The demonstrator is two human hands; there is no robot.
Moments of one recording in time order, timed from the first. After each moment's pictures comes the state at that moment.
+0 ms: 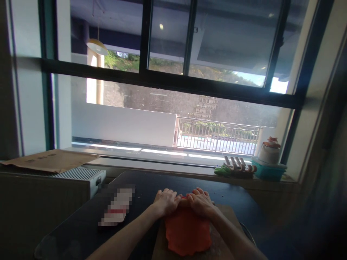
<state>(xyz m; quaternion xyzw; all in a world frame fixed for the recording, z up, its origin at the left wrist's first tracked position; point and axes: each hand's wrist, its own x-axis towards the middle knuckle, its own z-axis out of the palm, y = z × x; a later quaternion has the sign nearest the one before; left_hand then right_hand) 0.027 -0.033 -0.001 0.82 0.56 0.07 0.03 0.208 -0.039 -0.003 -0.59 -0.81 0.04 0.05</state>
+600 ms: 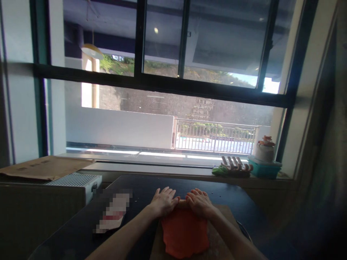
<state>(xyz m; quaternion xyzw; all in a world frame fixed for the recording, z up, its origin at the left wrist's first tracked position) 0.021 -0.022 -0.005 0.84 0.54 0.07 0.04 0.215 -0.033 -0.008 -0.59 -0.80 0.05 0.11</state>
